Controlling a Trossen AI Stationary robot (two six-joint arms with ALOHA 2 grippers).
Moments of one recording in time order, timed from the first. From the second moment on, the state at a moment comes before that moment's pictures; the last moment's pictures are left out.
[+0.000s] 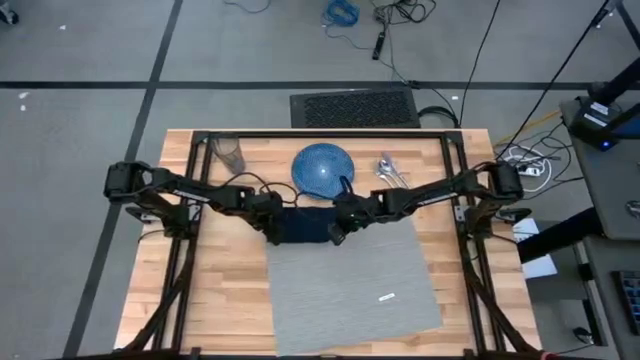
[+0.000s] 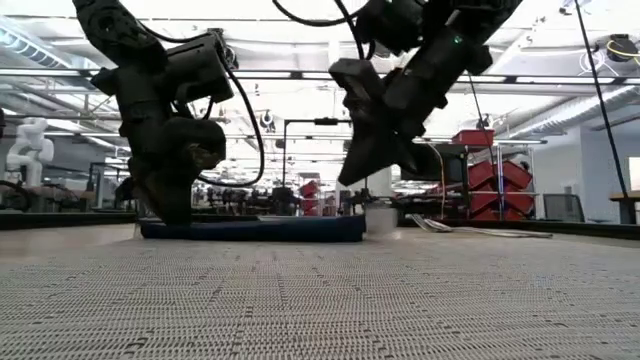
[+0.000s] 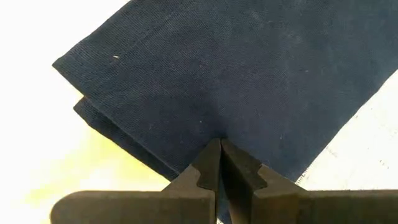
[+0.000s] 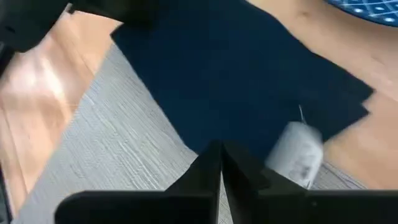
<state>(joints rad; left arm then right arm) 0.08 1.53 0.60 -0.32 0.12 -0.77 0.02 1.73 1.02 -0.16 0.01 0.83</state>
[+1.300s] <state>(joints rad) -0.03 1.35 0.63 -0.13 -0.16 -0.99 0.17 1.74 1.00 -0.39 0.08 0.95</state>
